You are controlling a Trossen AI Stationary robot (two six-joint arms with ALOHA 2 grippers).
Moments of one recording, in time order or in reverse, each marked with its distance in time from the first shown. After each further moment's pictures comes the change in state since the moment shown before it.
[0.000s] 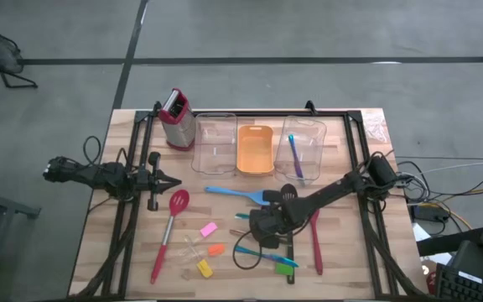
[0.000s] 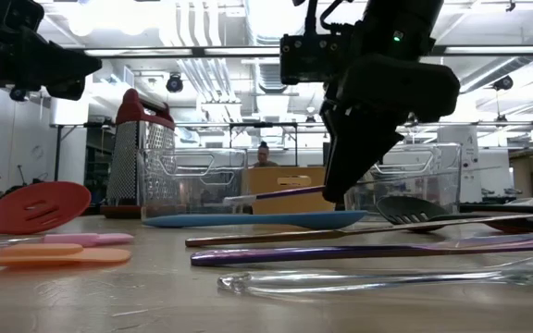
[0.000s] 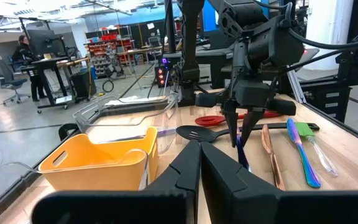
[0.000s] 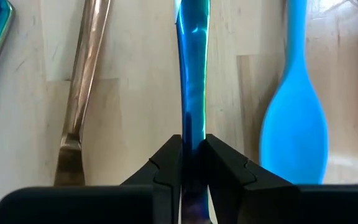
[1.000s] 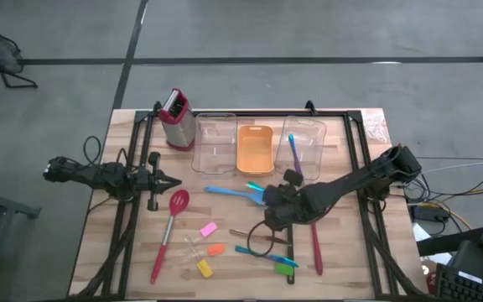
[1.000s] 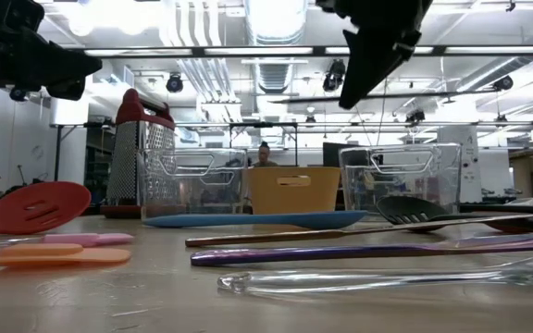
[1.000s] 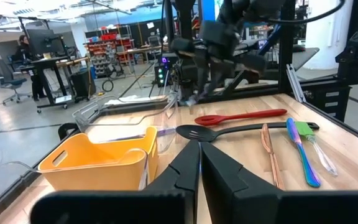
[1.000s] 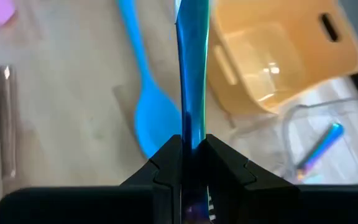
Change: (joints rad) left arm 0.000 0.003 0.000 0.000 0.000 0.000; right arm 0.002 -0.236 0.017 -0.267 0.285 0.300
